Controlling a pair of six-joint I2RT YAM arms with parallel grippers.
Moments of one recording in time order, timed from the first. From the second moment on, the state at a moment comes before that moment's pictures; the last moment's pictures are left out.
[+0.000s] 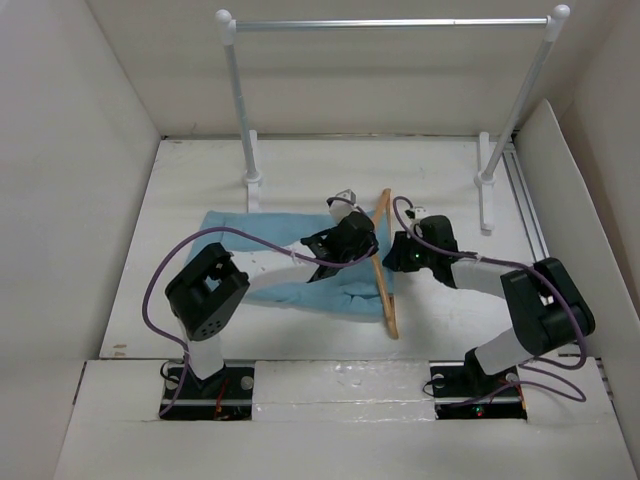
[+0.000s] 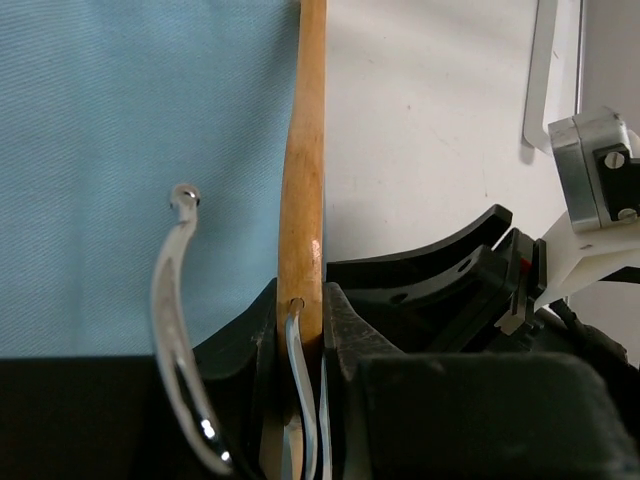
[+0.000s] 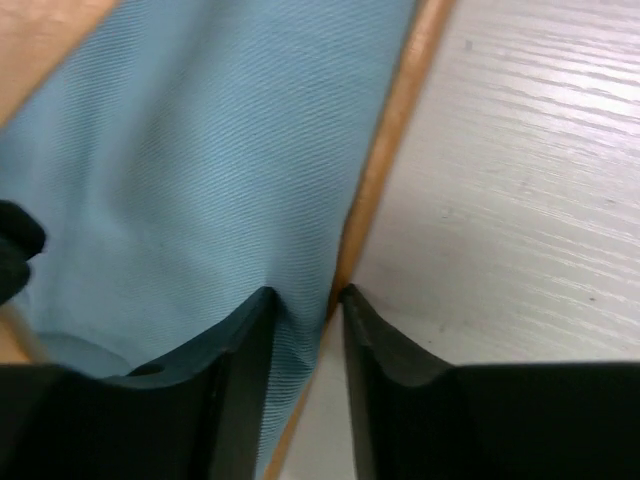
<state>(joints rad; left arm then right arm) -0.95 1.78 1.13 0.04 -0.32 -1.04 0.35 1.51 0.59 0.20 -0.31 0.33</state>
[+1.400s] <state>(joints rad) -0.89 1.71 0.97 0.14 -0.31 -1.06 -0.09 1.20 0.63 -0.23 -0.57 0.21</state>
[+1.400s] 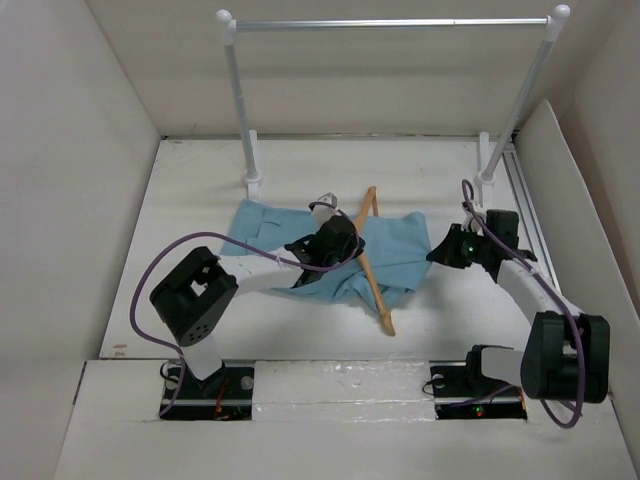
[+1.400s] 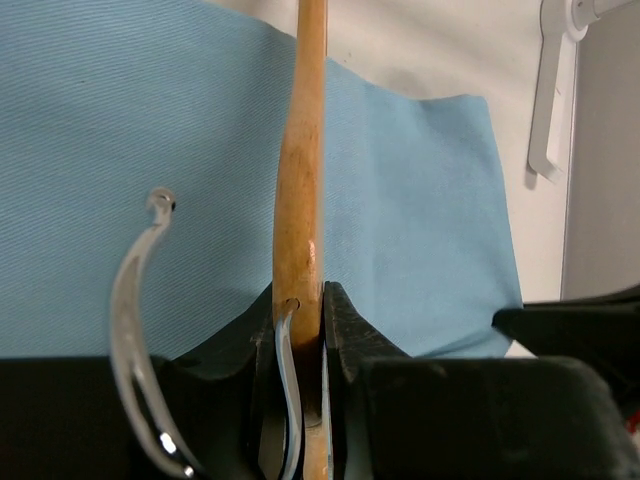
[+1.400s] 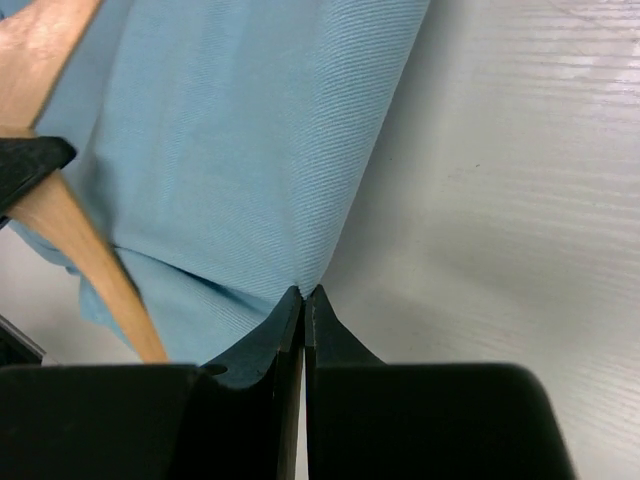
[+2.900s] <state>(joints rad) -0.93 1.67 1.02 0.00 -0.36 -0.99 0.22 1.18 0.51 -0.13 -0.55 0.26</state>
